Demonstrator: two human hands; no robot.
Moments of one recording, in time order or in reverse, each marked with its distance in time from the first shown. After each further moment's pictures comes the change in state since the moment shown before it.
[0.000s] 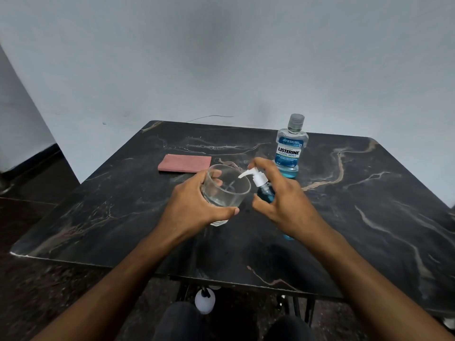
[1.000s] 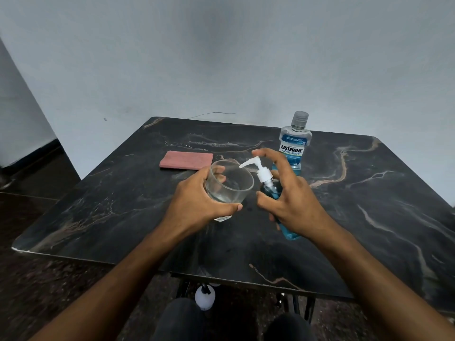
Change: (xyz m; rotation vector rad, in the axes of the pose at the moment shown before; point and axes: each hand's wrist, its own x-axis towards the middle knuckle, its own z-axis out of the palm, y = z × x) left_hand 0.002 -0.002 0.003 -0.075 -0.005 0.003; right_hand 0.001 -0.011 -0.010 0.234 -0.068 0.009
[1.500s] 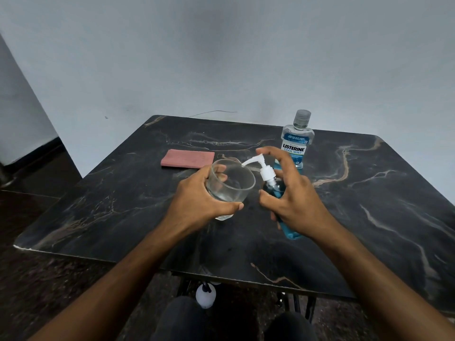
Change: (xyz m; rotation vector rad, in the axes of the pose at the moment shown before) left_hand 0.001 -0.003 0.000 -0.001 0.002 0.009; right_hand 0.000 0.004 0.000 0.035 0.025 0.046
